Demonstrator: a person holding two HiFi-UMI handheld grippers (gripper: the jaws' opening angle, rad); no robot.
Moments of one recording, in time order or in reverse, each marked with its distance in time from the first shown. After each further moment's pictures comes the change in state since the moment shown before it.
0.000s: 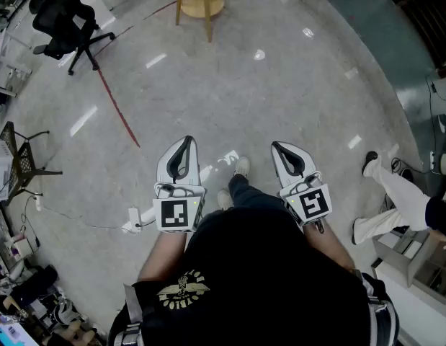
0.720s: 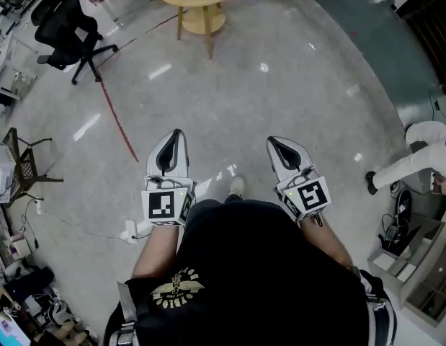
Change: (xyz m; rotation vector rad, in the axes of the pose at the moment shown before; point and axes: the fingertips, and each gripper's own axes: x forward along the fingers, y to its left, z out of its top) left arm 0.123 0.014 0.051 0.015 -0.087 0.074; right arm 0.071 -0.119 0.030 0.057 -0.075 0.059
